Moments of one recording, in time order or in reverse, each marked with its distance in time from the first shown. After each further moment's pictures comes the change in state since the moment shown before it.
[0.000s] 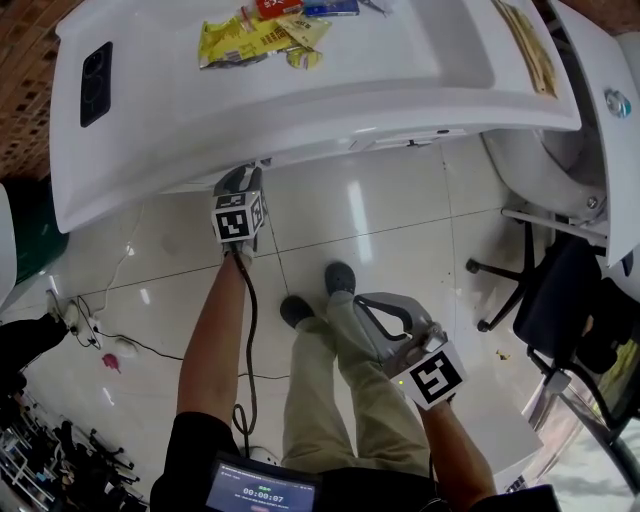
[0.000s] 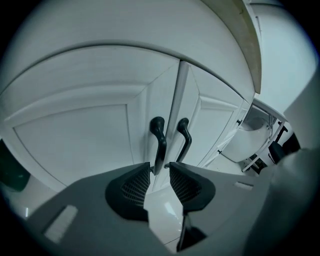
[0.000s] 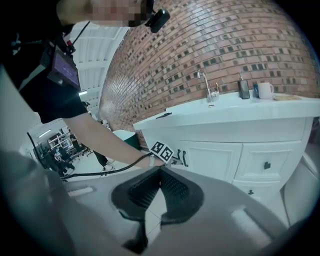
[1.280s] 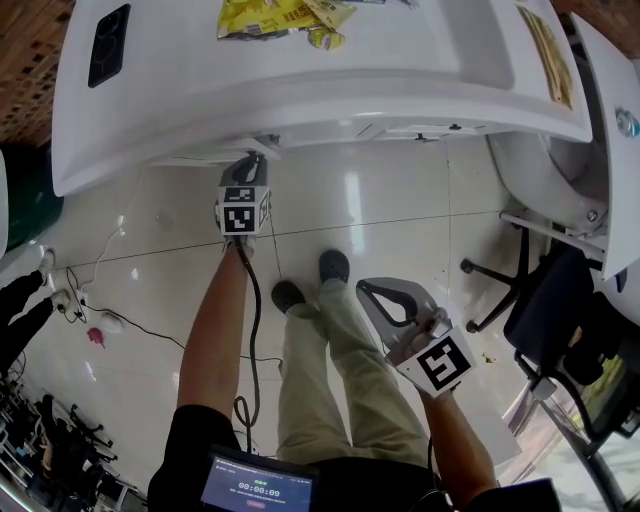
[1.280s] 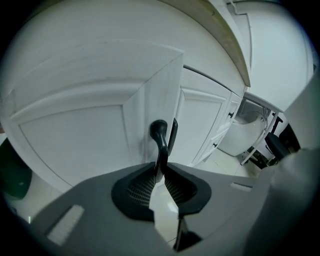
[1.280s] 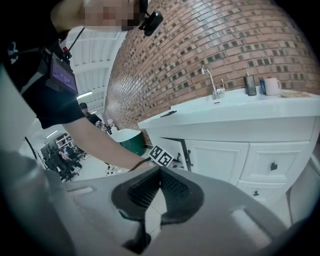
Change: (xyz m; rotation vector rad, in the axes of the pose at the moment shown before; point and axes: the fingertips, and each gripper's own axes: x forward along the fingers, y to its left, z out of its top) left arm -0.014 -0.010 -0.024 0.069 -0.017 -0.016; right arm 0.003 0.000 0.001 0.001 0.016 0.073
